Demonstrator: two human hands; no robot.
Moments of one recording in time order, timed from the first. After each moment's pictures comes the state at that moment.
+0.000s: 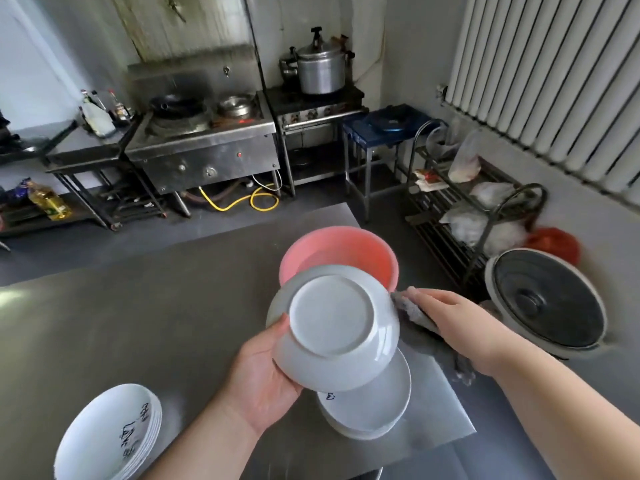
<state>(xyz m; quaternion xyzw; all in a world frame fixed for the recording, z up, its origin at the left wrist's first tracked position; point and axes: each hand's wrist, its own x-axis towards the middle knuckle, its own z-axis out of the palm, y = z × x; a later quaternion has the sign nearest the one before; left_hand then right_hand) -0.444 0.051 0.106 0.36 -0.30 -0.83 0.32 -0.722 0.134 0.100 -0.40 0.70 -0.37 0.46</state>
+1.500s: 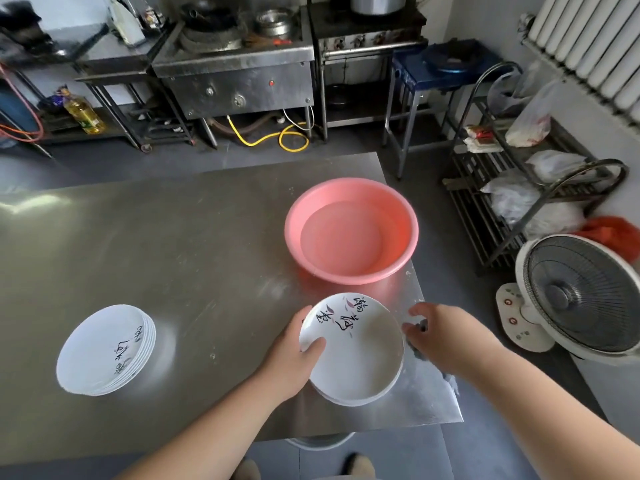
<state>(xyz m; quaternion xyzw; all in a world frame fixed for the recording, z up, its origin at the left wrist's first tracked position) -0.470 0.060 -0.052 0.58 -0.62 -0.51 0.12 -0.748 0.117 0.009 -0.52 0.78 -0.03 0.34</state>
